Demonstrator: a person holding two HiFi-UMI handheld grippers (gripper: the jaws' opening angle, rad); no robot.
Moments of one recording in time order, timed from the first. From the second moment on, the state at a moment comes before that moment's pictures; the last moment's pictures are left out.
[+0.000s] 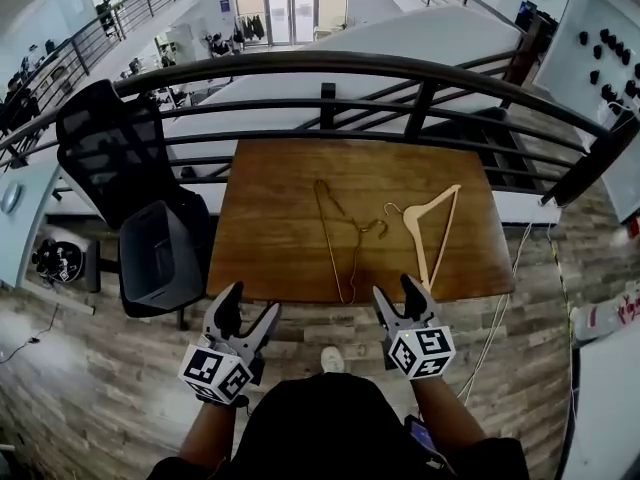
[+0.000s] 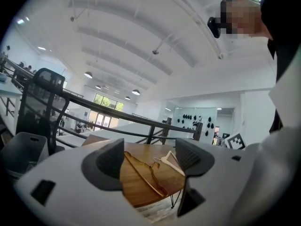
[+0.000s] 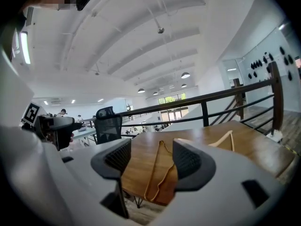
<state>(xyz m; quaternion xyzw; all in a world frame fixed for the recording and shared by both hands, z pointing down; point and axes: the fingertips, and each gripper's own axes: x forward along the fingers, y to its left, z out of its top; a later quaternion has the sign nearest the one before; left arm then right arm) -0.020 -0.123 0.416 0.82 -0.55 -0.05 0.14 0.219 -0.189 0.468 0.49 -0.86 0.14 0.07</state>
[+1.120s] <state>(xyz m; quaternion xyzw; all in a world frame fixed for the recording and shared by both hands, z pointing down) -0.036 -0.140 0.439 0.72 -0.68 -0.02 0.15 0.123 -0.266 0.644 0.32 -0.86 0.22 0.32</state>
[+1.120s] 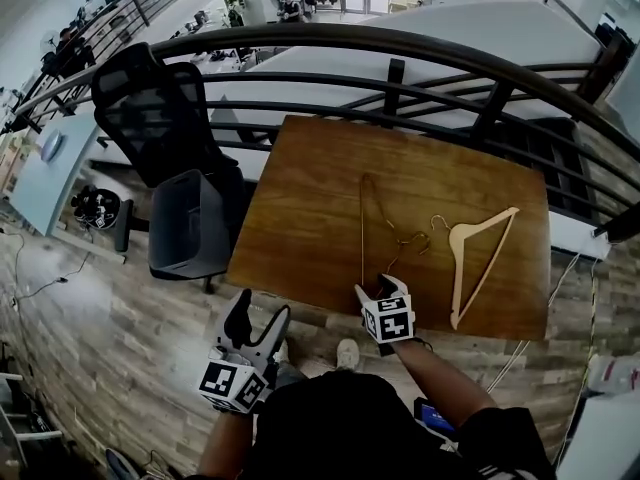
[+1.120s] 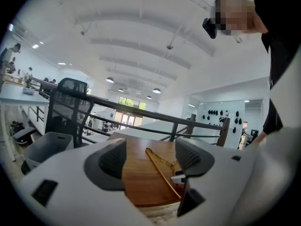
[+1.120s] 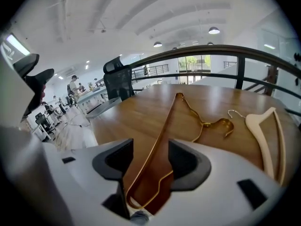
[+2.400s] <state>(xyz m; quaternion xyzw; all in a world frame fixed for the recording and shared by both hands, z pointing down) -0.136 -0.193 0.443 0.78 -0.60 -0.04 0.17 0.087 -0.287 0.684 0.41 -0.76 0.25 0.44</state>
